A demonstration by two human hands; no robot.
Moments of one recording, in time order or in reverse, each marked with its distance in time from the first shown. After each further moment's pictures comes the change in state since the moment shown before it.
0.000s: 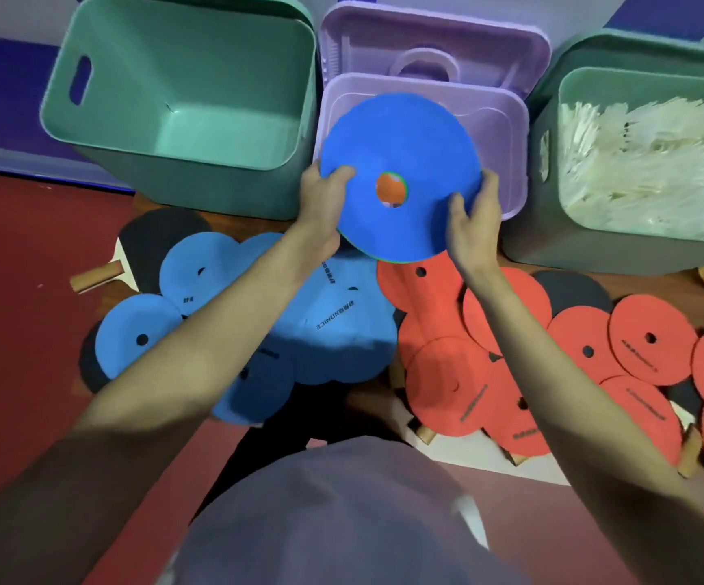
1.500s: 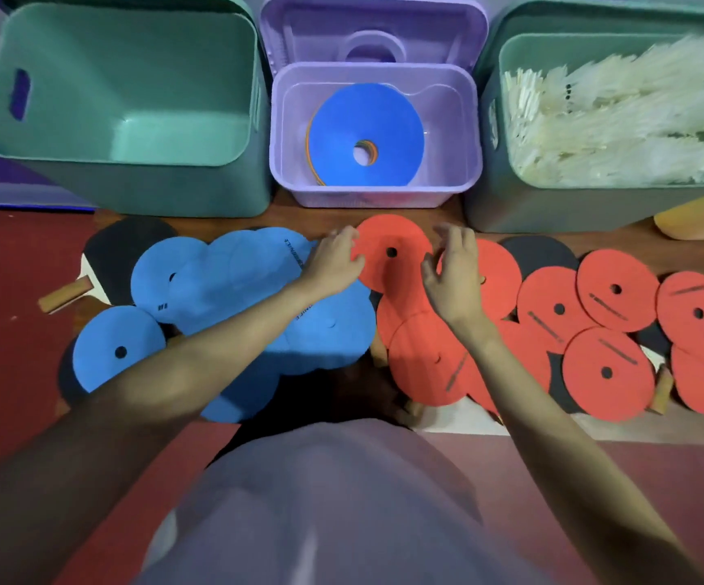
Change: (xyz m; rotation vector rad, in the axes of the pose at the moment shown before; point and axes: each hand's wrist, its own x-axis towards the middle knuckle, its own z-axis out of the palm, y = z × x) left_hand -0.009 -0.109 -0.010 1.210 -0.382 0.333; right_hand -0.079 0.066 -0.030 -0.362 -0.061 -0.118
